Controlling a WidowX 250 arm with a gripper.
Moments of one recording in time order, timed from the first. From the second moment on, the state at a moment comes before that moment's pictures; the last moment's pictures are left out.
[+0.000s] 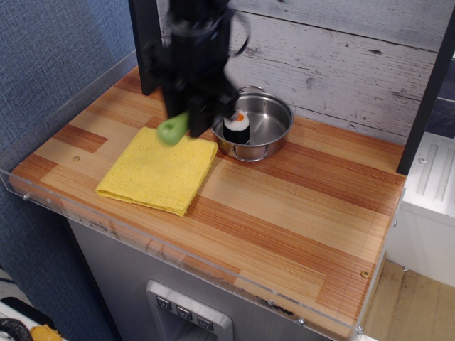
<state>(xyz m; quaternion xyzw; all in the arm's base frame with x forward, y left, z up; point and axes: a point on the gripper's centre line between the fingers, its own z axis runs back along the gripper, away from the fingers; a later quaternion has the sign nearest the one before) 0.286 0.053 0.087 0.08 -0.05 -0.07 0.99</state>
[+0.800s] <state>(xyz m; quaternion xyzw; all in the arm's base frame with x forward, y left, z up) 0.278 0.103 0.044 0.05 -0.01 0.00 1.00</state>
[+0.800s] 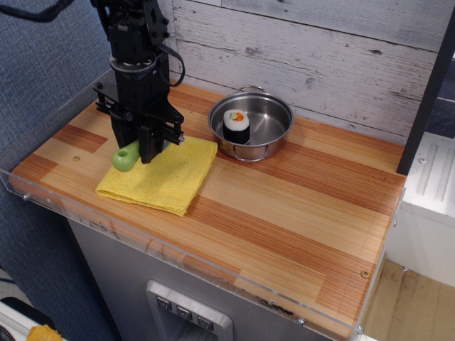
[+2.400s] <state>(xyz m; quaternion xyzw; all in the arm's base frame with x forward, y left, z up) 0.297 0.066 0.163 -0.02 -0.08 -0.05 1.00</state>
